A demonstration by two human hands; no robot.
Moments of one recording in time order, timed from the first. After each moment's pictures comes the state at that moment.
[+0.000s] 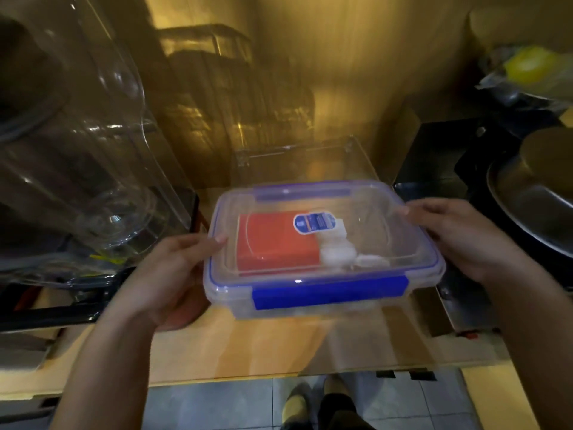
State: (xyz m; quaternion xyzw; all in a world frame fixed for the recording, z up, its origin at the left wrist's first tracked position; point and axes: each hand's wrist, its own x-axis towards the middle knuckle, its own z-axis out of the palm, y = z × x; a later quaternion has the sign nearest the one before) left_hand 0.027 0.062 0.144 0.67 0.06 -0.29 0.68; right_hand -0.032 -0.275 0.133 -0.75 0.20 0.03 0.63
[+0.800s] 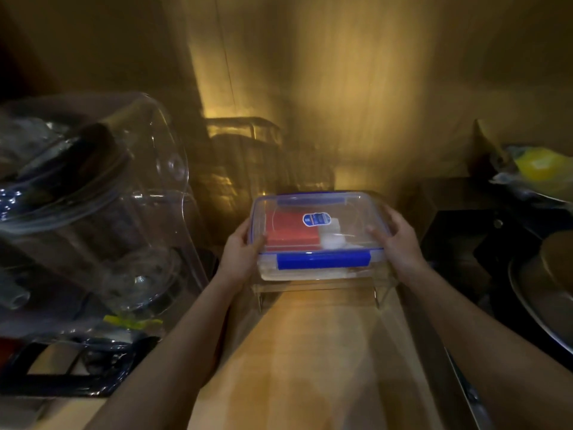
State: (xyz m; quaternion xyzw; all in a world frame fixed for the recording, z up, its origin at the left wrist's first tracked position) left_hand 0.159 0.006 0.093 0.73 -0.07 -0.05 0.67; right_hand 0.120 -0.270 0.096 -0.74 0.16 -0.11 0.64
